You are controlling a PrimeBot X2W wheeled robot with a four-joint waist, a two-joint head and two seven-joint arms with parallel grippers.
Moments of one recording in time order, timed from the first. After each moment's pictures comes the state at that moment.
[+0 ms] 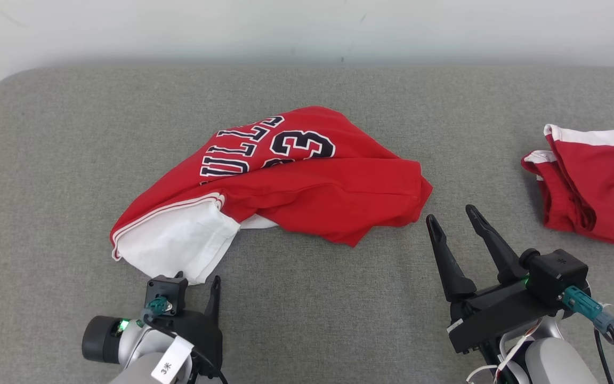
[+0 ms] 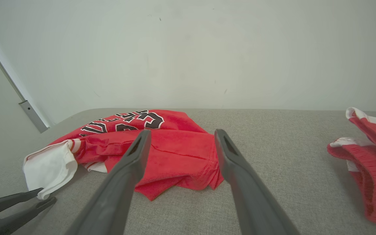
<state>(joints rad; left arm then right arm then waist) -0.58 0.21 -0.99 0.84 -0.70 0.24 -0.24 -0.13 -0.05 0.10 0.05 0.26 0.13 -0.09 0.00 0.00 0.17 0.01</state>
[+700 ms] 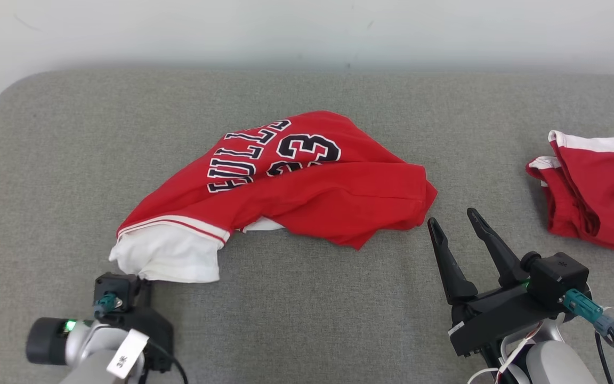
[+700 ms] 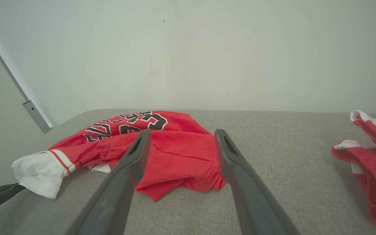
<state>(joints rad) -0.58 0.28 -0.91 0.89 -0.69 0.22 -0.26 -0.12 -0.05 0.09 0.05 0.26 0.13 -0.10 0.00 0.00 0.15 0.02</state>
